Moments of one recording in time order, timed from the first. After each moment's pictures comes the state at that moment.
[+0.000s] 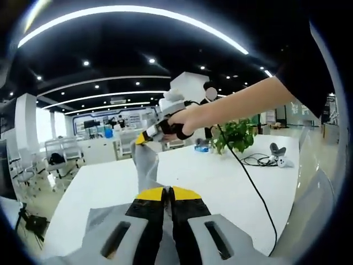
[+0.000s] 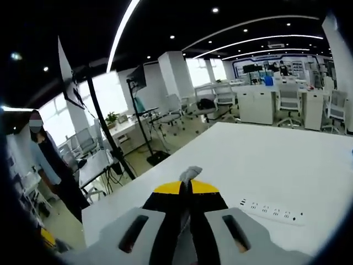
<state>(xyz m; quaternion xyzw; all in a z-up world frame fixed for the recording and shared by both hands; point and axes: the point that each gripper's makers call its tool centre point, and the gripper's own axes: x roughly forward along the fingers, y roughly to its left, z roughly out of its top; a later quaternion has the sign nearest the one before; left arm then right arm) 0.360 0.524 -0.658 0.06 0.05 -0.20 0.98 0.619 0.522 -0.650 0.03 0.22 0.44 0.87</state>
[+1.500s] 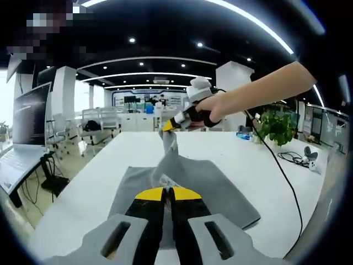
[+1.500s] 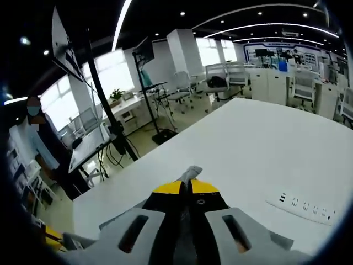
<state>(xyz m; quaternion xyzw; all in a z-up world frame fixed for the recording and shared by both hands) 0.354 0.649 -0.750 -0.01 0.11 -0.03 0.99 0.623 0.641 -0.743 -0.01 0.28 0.47 0.84</state>
